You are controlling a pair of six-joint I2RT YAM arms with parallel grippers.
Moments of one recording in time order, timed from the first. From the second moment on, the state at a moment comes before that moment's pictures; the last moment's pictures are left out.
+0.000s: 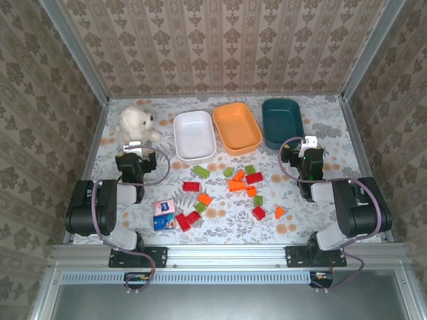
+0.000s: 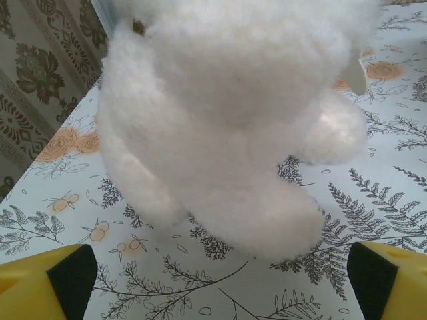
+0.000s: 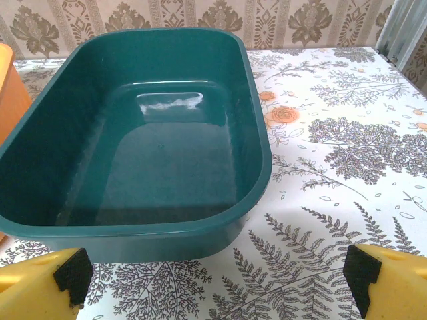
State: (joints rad) left arm -0.05 1.54 0.36 0.78 -0.20 0.05; right arm 0.03 1.52 0.39 0.79 0.16 0.05
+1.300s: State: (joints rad) left arm -0.37 0.93 0.55 0.40 -0.45 0.11; right arm 0.17 1.01 0.73 0.27 0.36 0.04
